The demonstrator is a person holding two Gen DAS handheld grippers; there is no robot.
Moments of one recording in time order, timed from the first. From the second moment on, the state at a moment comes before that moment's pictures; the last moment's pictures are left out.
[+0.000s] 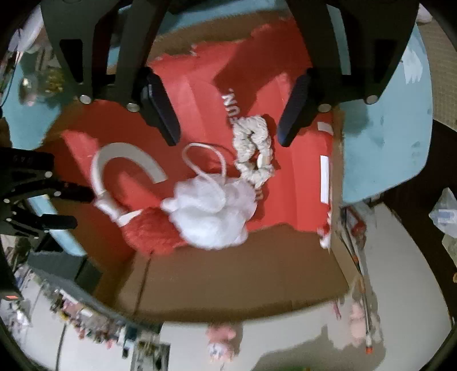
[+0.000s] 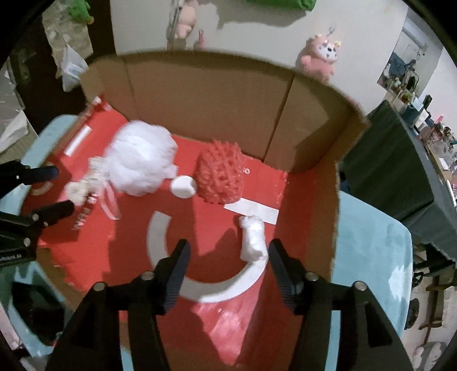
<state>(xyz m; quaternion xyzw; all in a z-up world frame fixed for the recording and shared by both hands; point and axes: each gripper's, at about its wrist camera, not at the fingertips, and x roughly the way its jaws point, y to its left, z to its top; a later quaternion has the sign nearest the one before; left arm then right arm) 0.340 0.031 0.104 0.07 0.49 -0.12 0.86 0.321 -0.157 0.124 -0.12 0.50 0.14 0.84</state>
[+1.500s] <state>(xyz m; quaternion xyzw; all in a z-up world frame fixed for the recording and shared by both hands) 0.027 0.018 0.133 -0.01 0.25 -0.11 0.96 -0.024 -0.217 0.164 0.00 0.20 0.10 0.98</state>
